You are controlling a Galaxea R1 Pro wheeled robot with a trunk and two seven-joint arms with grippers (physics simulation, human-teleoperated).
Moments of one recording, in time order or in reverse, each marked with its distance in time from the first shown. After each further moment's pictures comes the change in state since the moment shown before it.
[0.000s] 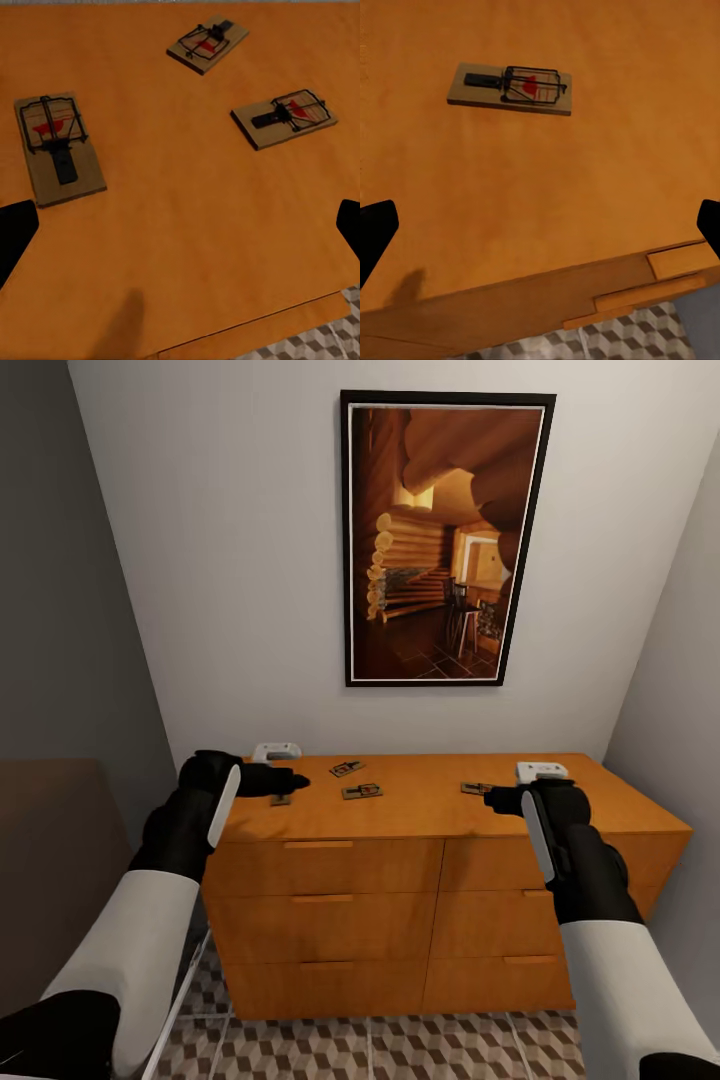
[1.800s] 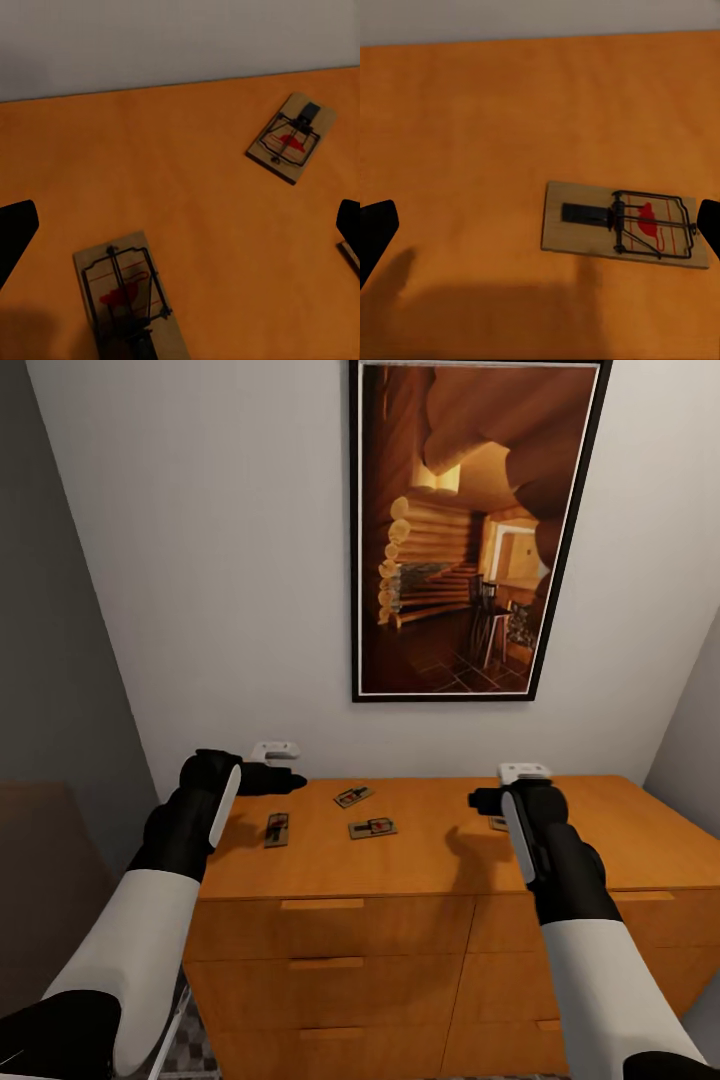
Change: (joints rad) left arm -0.001 -0.003 0.001 -0.002 -0.045 -0.006 0.005; right arm -0.003 0.049 0.039 0.016 -0.007 0.000 -0.052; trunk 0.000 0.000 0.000
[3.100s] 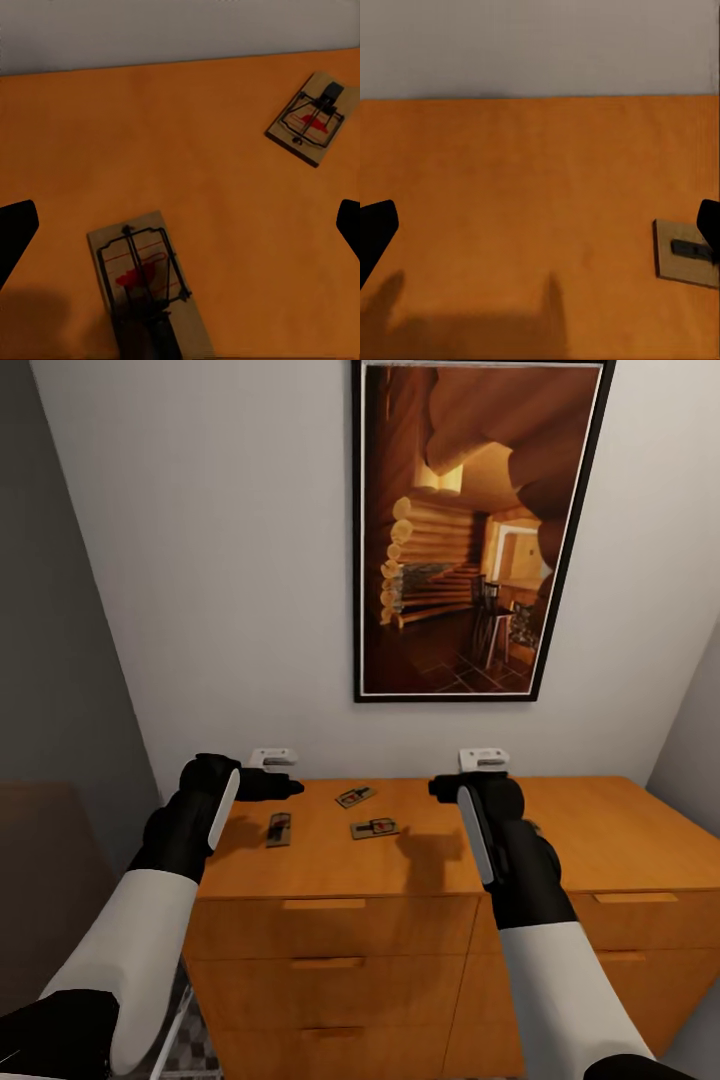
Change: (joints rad) left arm 0.000 0.010 0.004 0.039 0.000 0.001 0.001; right arm 0.000 0.138 0.091 -0.079 0.010 -0.001 -0.079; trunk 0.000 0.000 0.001
